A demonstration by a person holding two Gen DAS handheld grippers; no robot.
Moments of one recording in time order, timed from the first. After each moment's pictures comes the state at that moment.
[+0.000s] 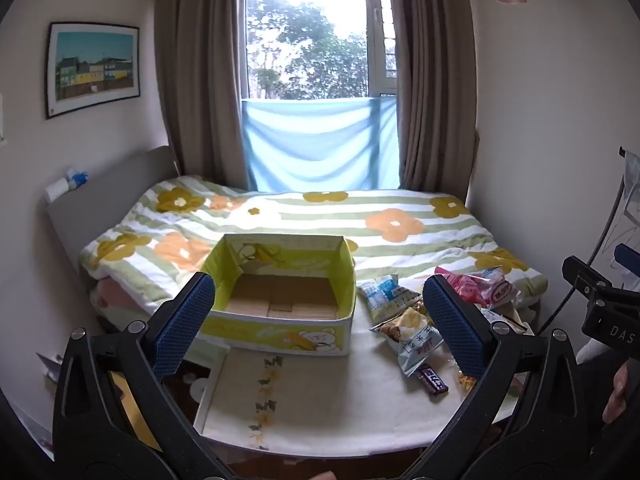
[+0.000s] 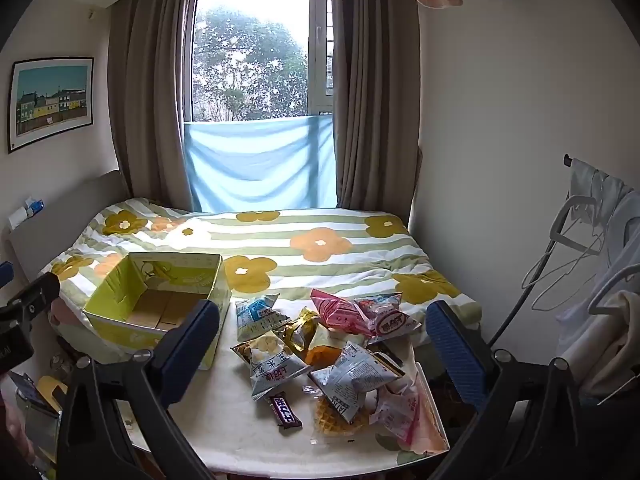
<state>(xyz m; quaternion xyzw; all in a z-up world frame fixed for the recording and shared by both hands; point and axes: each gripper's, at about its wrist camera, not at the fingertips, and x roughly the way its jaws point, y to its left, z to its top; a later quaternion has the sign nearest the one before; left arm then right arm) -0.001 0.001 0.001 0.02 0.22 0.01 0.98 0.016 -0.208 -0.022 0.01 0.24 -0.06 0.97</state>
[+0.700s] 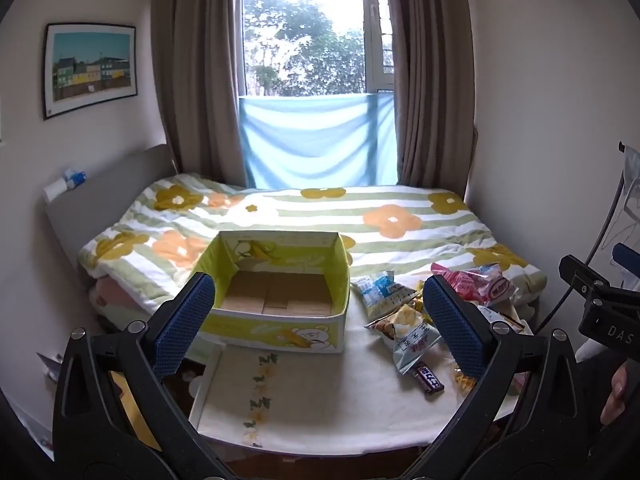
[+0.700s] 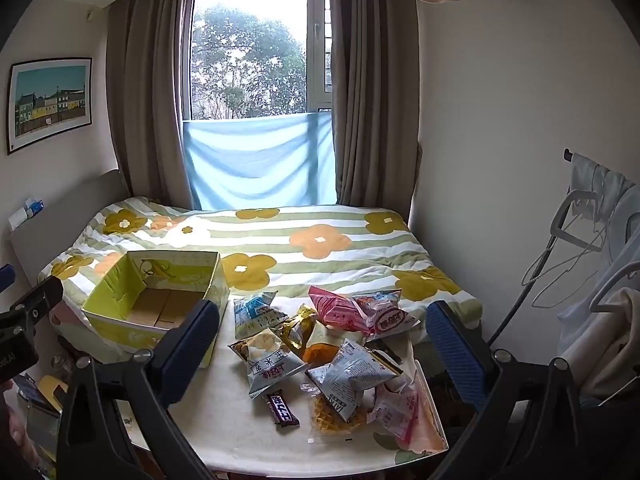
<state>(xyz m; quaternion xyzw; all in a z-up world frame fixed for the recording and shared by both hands) 0.001 -0.009 -0.003 0.02 0.23 0.00 0.97 0.016 -0.213 -0.025 0.01 0.24 -0.06 0.97</state>
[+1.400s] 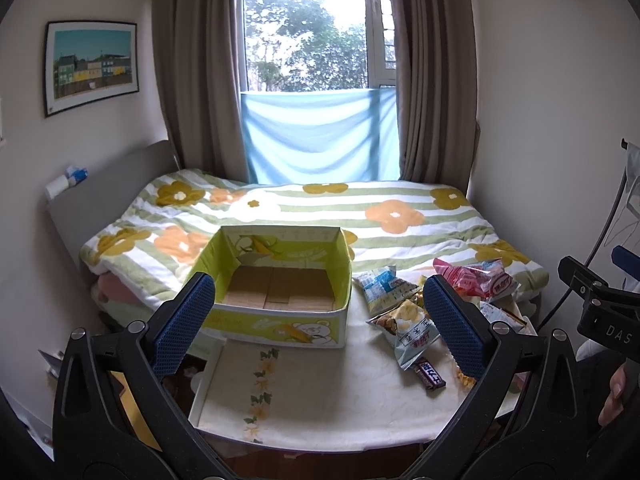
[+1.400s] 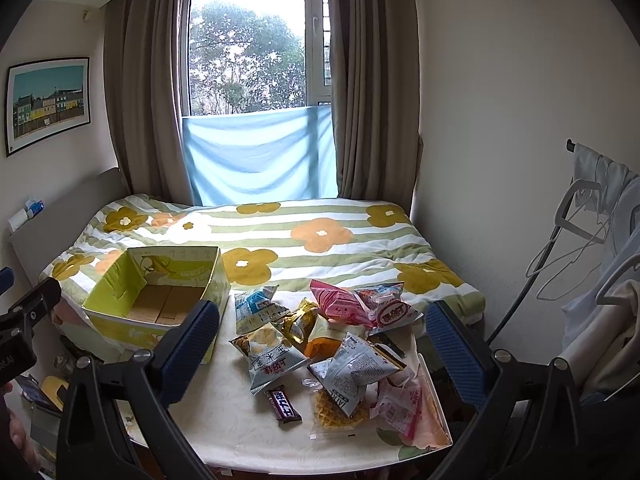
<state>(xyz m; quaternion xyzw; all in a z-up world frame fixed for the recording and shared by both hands) 0.000 -0.007 -0.006 0.02 0.23 0.00 0.97 0.014 -0.209 -0.026 0.02 0.25 -0.06 0.97</state>
